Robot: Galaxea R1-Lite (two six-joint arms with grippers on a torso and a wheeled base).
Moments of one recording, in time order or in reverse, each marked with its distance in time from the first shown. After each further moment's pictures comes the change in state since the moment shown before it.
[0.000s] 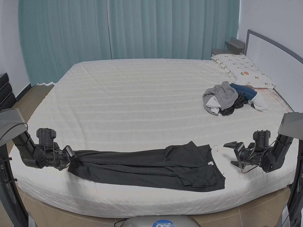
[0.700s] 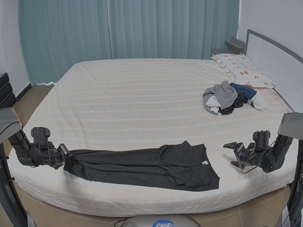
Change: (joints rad) left arm 0.065 -0.017 -0.008 0.022 -0.043 -0.016; right arm -0.001 0.003 0.002 0.000 -0.001 -0.020
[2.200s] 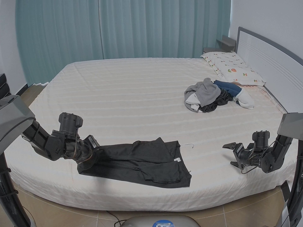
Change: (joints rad) left arm -0.389 -0.124 -0.142 0.249 0.233 -0.144; right arm 0.004 0.002 0.001 0.000 -0.001 -0.007
